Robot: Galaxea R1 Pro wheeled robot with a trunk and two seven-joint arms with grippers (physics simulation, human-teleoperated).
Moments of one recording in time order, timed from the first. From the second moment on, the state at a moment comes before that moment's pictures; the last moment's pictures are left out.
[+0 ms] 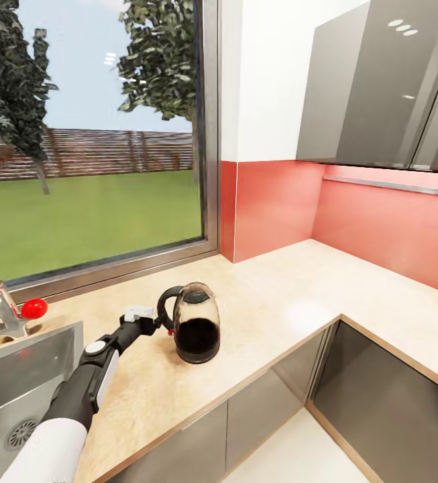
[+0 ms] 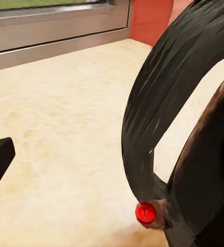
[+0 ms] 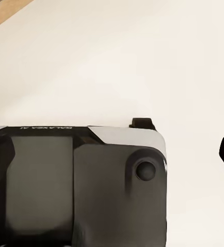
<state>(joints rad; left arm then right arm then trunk) -0.61 0.00 0.16 -0.94 -0.11 0.14 -0.36 -0.31 0.09 0.18 -0.03 -0.19 0.02 -0.08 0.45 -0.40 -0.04</state>
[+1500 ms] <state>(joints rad) -0.61 -0.05 0.12 -0.94 -0.10 0.14 -0.16 -0.31 0.09 0.18 -0.03 -0.19 0.02 -0.08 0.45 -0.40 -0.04</state>
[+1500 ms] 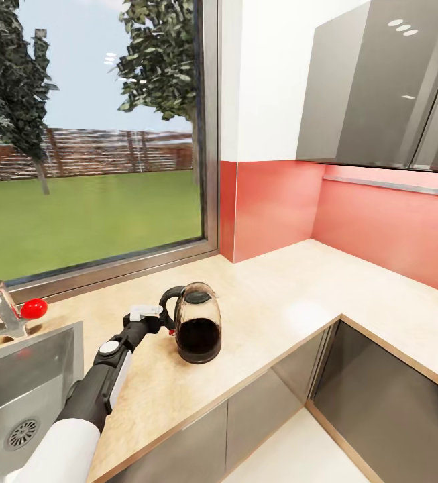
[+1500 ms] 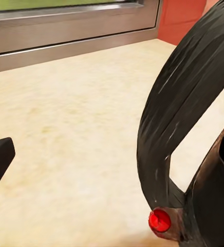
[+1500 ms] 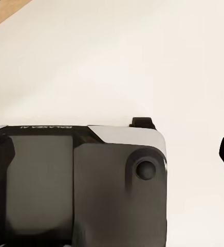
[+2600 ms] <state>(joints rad) -0.61 -0.05 0.12 -0.94 -0.10 0.14 -0.16 -0.31 0.09 0.18 -0.03 -0.19 0.02 -0.08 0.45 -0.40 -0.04</state>
